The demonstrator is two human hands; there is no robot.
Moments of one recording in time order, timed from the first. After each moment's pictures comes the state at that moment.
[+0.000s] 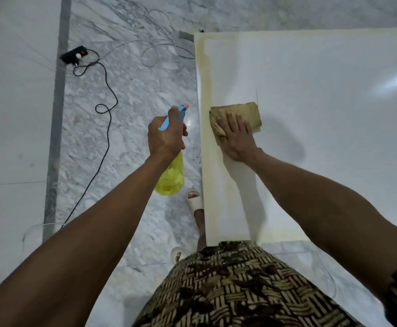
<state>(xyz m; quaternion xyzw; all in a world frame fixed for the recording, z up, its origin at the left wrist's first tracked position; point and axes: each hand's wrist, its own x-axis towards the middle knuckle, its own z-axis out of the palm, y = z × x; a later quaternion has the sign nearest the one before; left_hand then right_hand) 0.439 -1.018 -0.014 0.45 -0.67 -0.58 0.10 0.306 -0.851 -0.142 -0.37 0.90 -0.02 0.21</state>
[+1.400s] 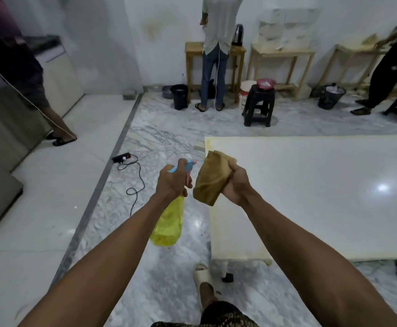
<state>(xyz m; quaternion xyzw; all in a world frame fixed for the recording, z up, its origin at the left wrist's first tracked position) 0.616 -0.948 0.136 0.33 -0.71 -0.61 0.16 0.490 -0.804 0.101 -0.01 0.47 -0.79 0.39</state>
